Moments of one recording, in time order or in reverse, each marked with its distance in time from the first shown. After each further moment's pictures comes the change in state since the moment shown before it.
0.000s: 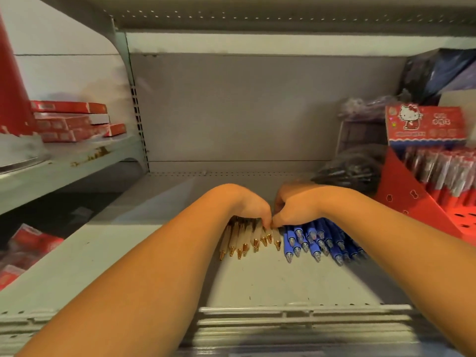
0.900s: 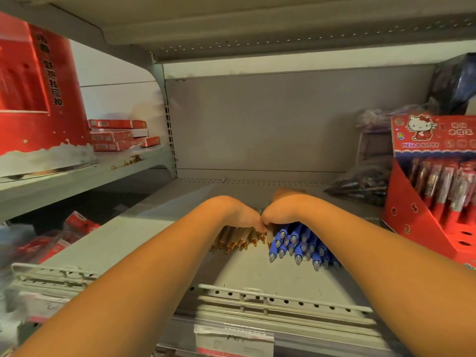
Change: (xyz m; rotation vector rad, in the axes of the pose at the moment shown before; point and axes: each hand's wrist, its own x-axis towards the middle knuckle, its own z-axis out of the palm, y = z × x) left_hand -0.009 0.010 0.018 0.041 0.124 -0.268; right_hand 0.004 -0.002 0.002 0.095 0.044 -0.042
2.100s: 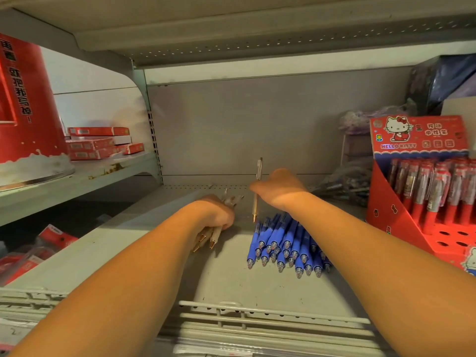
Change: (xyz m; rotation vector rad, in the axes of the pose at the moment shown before) left_hand 0.033 -0.014 -0.008 -0.217 0.310 -0.087; right_hand 0.005 0.019 -0.016 0.611 0.488 0.087
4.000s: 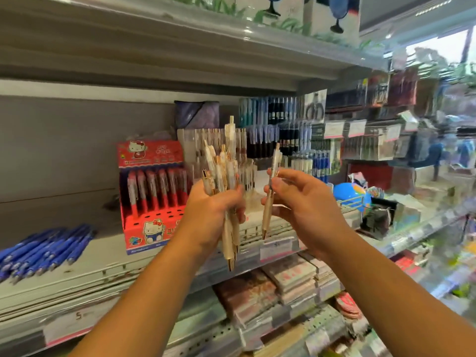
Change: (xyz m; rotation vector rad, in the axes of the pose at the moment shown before) left_hand -0.324 0.303 0.159 -1.422 -0.383 0.972; right_hand -0.323 0.217 -0.332 0.773 0.507 -0.180
